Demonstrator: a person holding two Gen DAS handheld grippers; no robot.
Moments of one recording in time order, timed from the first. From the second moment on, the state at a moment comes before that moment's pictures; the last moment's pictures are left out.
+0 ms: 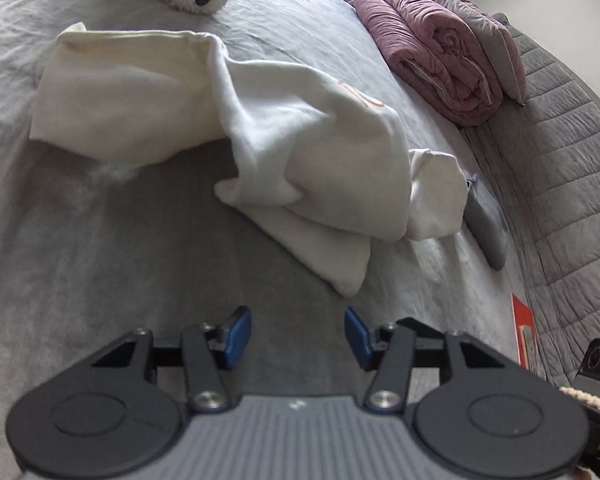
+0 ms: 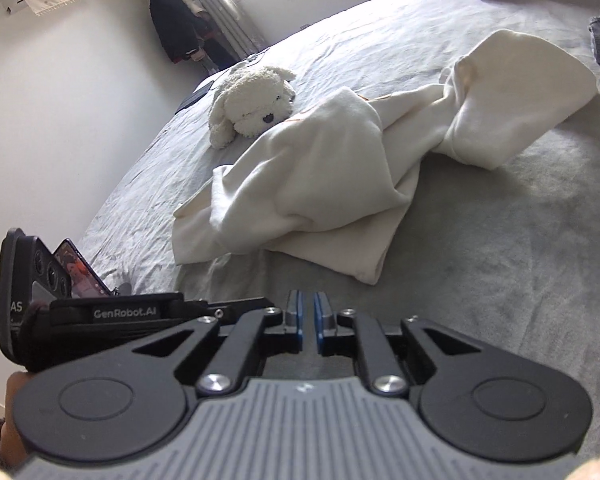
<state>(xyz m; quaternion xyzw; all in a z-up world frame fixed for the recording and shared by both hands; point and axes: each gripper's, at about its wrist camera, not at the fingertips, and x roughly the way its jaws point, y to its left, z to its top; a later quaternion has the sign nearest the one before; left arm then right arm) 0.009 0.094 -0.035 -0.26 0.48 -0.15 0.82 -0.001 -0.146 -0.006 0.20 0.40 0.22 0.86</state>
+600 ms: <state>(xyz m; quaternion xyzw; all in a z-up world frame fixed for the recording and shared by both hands) 0.029 0.062 -0.068 -0.33 0.40 -0.13 0.84 -0.003 -0.215 -0.054 0.32 0.41 0.20 0.83</state>
